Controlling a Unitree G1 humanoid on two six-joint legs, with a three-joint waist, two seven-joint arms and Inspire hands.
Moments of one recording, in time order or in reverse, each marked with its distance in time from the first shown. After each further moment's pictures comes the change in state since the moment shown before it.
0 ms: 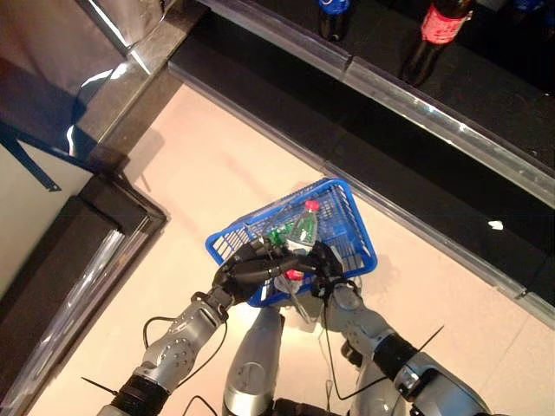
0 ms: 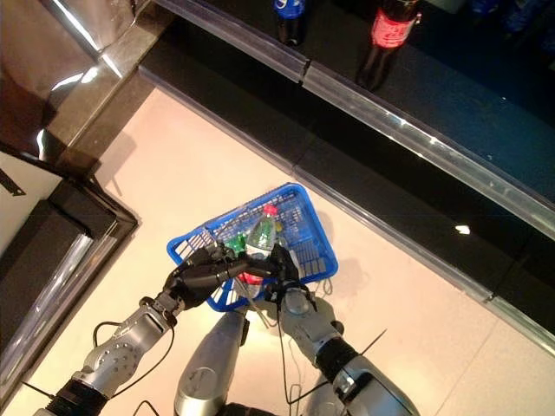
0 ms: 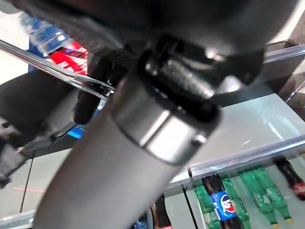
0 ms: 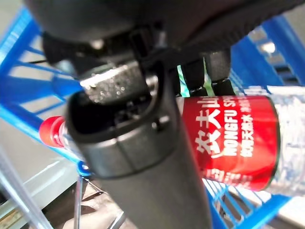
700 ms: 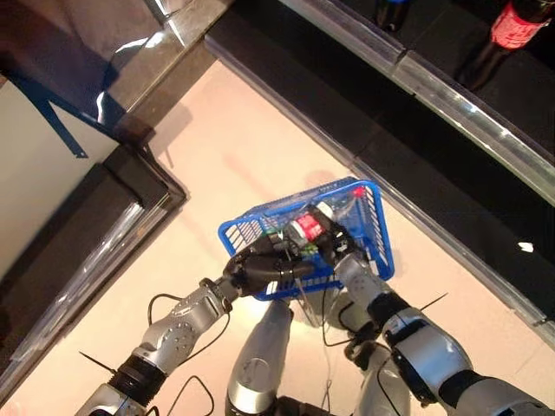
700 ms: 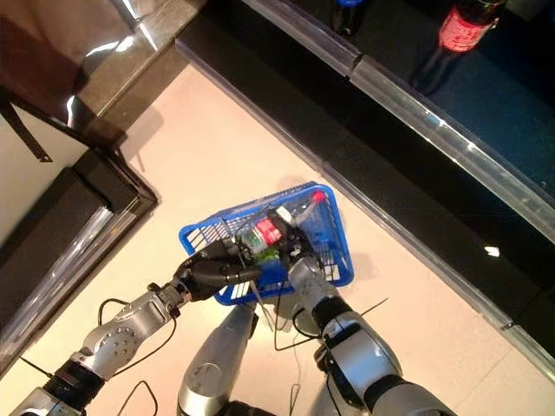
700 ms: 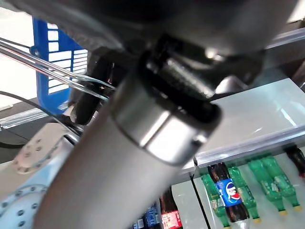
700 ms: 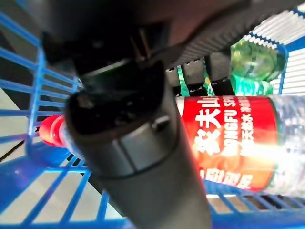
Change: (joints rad) left arm -0.102 0.063 -0.058 -0.016 0.014 0.079 -0.086; right arm -0.280 0.053 -0.256 0.395 0.519 -0.062 0.134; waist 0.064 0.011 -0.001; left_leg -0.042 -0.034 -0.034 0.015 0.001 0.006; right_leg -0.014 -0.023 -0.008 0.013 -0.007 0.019
